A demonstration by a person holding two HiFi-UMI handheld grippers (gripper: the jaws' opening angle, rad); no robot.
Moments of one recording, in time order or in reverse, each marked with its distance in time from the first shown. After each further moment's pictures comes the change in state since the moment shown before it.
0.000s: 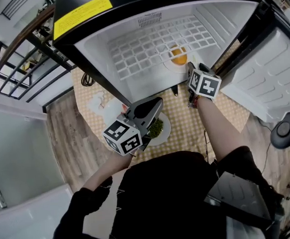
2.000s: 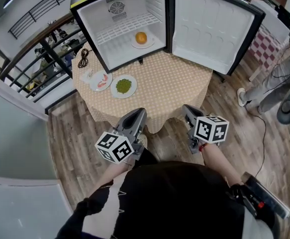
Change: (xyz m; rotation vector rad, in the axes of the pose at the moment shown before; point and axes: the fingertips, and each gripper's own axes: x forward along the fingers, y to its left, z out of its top) left arm -0.088 -0.256 -0.080 -0.015 -0.098 0.154; right arm -0.393 -0.056 -0.147 0.150 0.065 0.483
